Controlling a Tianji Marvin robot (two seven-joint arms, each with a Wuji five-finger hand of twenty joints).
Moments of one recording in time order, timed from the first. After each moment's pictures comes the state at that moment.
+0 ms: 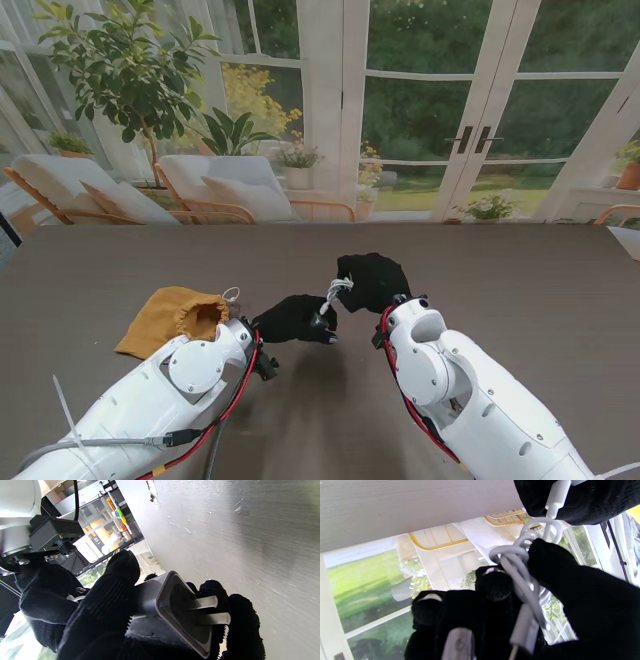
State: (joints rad) left arm 1.18 -1.18 -0.83 -1.14 0.00 -0.42 -0.17; right arm -1.31 -1.15 0.94 -1.55 -0.69 0.10 -0.19; left_hand 1.05 -0.49 0.28 -0.13 0.66 0.27 0.89 0.73 0.90 0.46 0.80 1.23 0.87 0.49 1.18 0.95 0.30 0.56 1.27 0.96; right_hand 0.50 -0.88 1.35 -0.34 0.86 0.03 1.22 0.55 1.35 -0.02 1.11 0.86 1.31 -0.01 1.66 1.02 0.66 0.04 1.77 0.82
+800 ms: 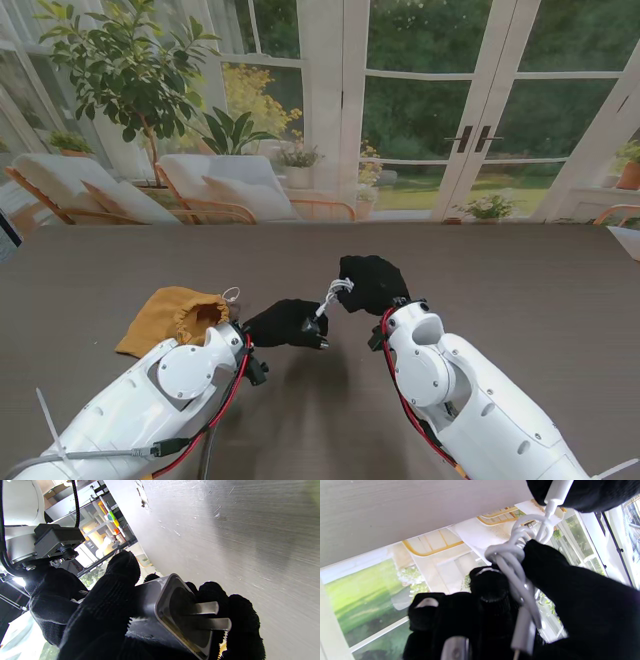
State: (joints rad) left arm 1.23 -1.14 -0.89 -1.21 0.07 -0.40 -0.19; right arm -1.32 -1.17 0.94 -1.52 -0.62 0.06 -0.22; left_hand 1.05 -0.49 0.28 -0.13 0.66 0.27 0.90 0.72 0.90 0.46 0.80 1.23 0.87 0.49 1.21 0.94 0.31 0.56 1.28 0.98; right_hand 0.56 -0.88 1.35 -0.42 0.84 0.20 1.25 0.49 1.38 0.04 1.12 0.81 1.31 0.05 1.72 1.04 0.66 0.10 1.82 0.85
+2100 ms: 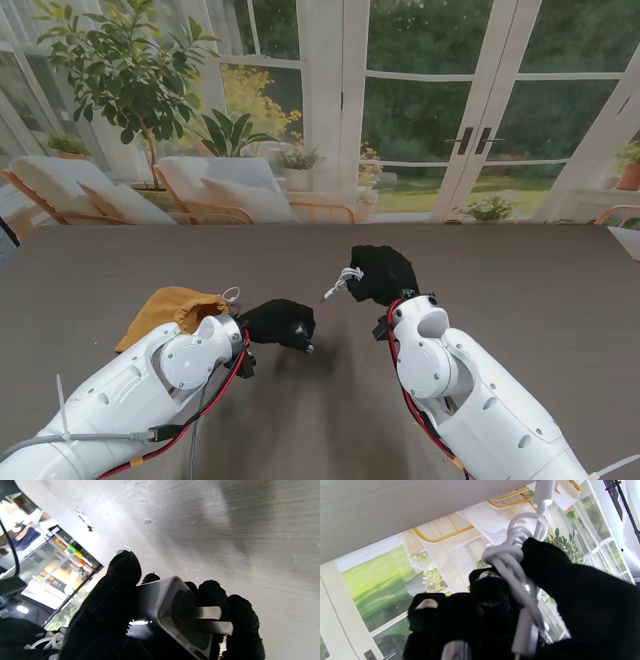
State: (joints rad) left arm 1.15 -1.11 -0.83 -1.18 0.35 -0.33 -0.16; right arm -1.31 -1.18 0.98 -1.51 -0.59 0.10 -0.27; left_hand 1.06 -0.49 0.28 -0.13 0.66 0.25 0.94 0.68 0.90 0.46 0.70 1.30 0.87 0.47 1.21 0.91 0.30 0.56 1.29 0.98; right_hand 0.55 -0.93 1.37 -0.35 0.88 0.18 1.24 0.54 1.39 0.04 1.17 0.80 1.32 0.05 1.74 1.05 0.66 0.10 1.83 0.85
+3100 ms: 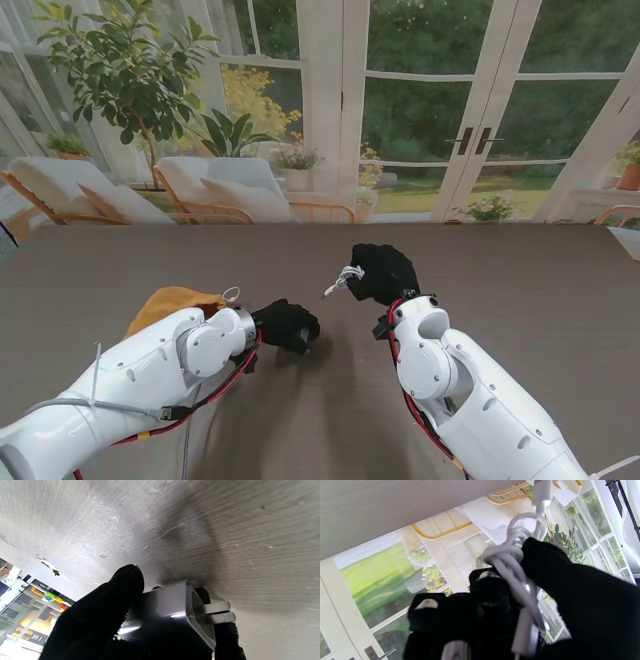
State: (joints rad) left arm 0.97 -1.12 -0.58 -1.05 0.46 -0.27 -0.16; right arm -1.32 -1.19 0.98 -1.51 -0.59 0.09 -0.29; left_hand 0.90 -0.49 0.69 -0.14 0.58 0.31 0.40 0.49 0.54 0.36 0.45 0.82 0.40 0.36 0.85 0.83 -0.04 0.25 0.98 0.72; right_hand 0.55 -0.93 1.37 -0.35 0.88 0.17 1.24 0.55 1.39 0.04 1.17 0.80 1.32 0.05 1.74 1.05 0.66 0.10 1.83 0.85
